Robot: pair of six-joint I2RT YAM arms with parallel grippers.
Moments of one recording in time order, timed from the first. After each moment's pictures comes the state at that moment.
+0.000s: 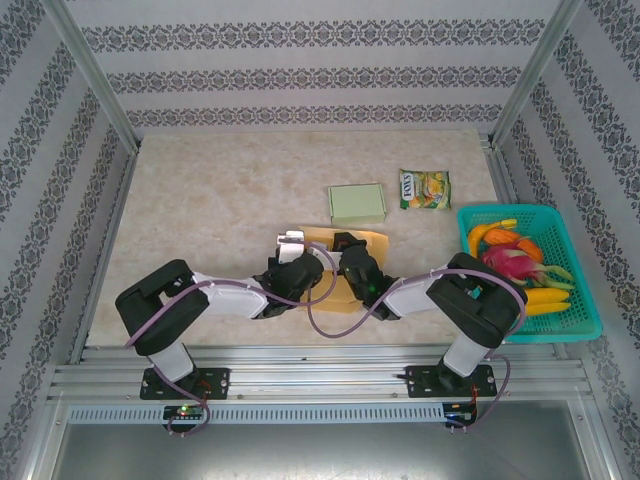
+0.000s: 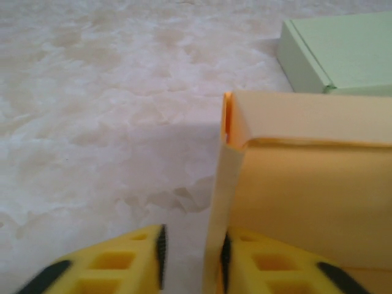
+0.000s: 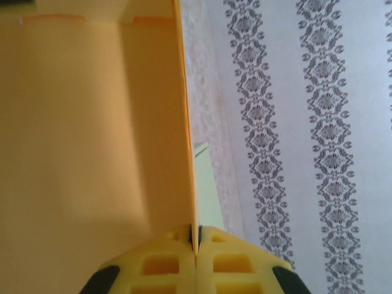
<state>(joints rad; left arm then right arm) -0.90 1.69 0.71 0.25 -0.82 -0.57 0.83 1.68 0.52 0.83 0.49 -1.10</state>
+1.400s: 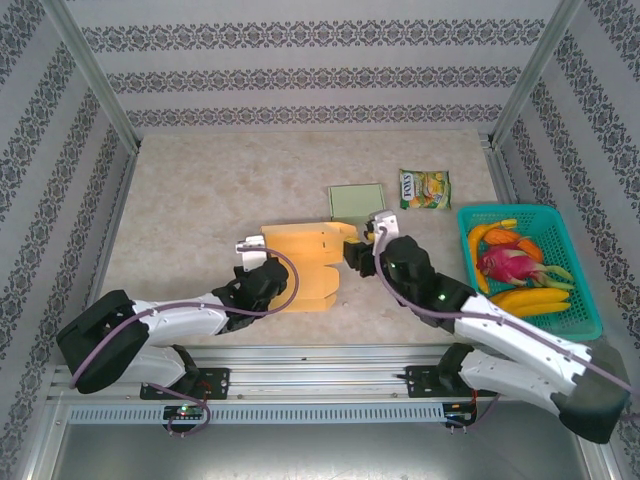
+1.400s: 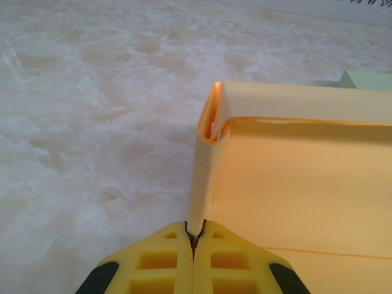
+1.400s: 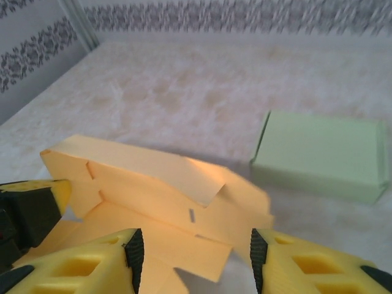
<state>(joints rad) -0.85 1.33 0.46 0.21 -0.82 -0.65 0.83 1.01 0.67 -0.10 0.24 0.39</state>
